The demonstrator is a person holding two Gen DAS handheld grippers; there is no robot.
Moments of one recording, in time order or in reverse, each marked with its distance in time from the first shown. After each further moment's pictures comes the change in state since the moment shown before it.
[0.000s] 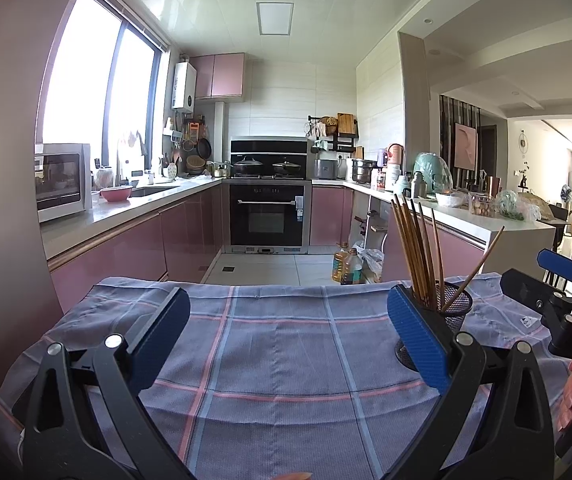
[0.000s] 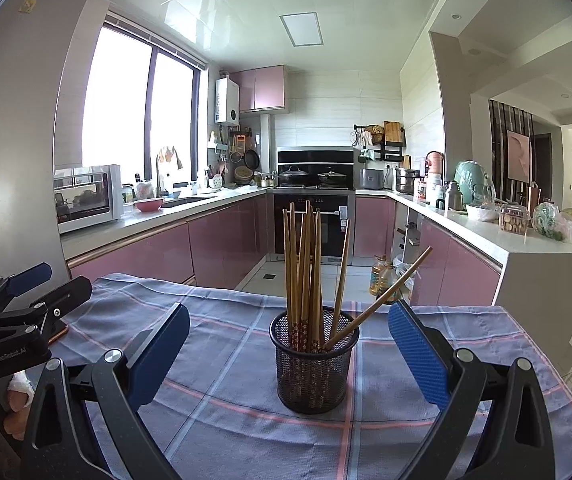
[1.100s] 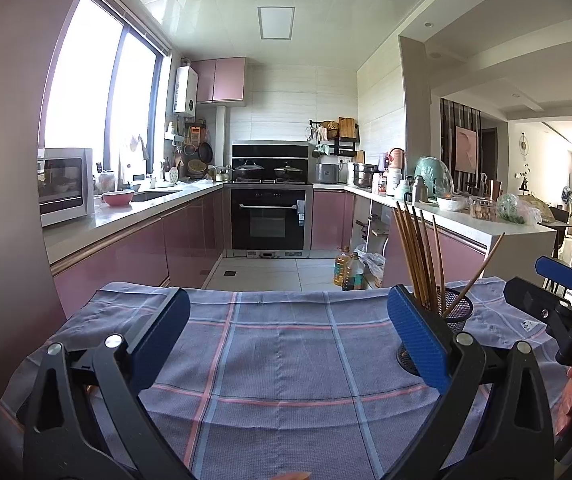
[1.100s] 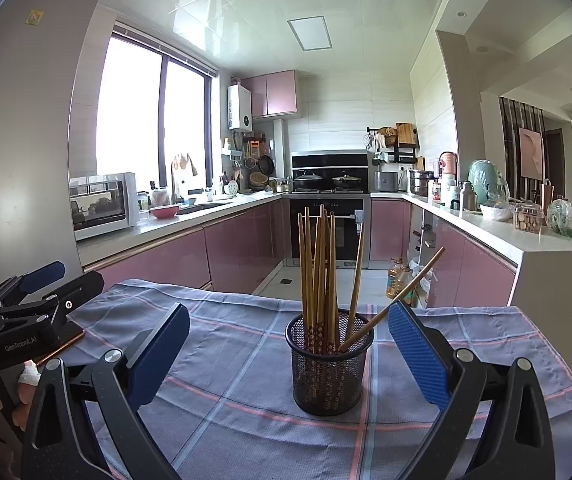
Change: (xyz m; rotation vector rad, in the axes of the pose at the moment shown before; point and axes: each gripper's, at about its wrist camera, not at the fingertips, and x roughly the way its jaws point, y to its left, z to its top) left arm -0.003 0.003 0.006 0.003 -0.013 0.006; right arm -0.004 -0.002 0.000 0.022 -0.015 0.072
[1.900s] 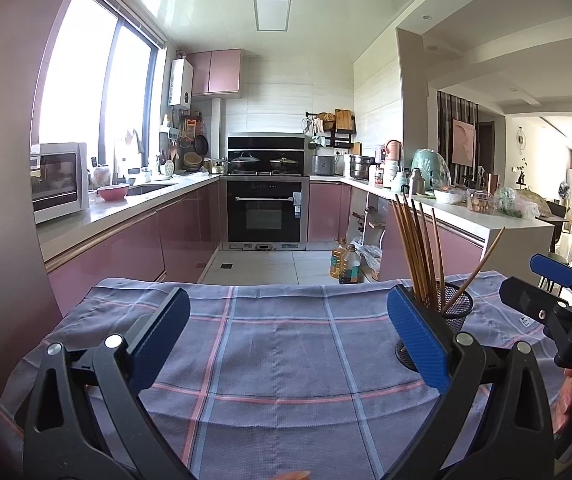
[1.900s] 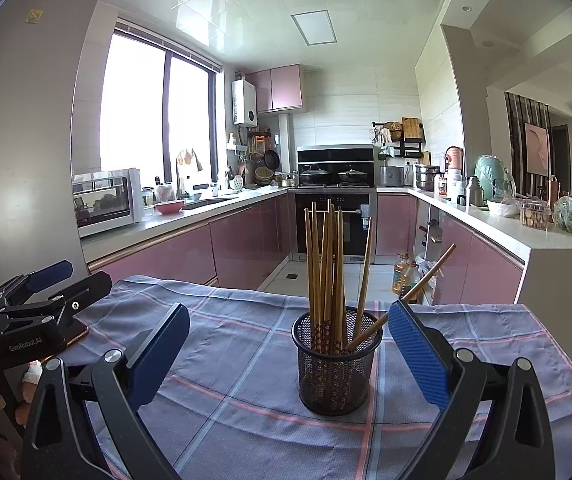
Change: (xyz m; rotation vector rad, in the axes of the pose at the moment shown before) left arm 0.010 0.000 0.002 0.003 0.030 -0.015; right arm 0.008 0.002 0.000 -0.001 0.019 0.023
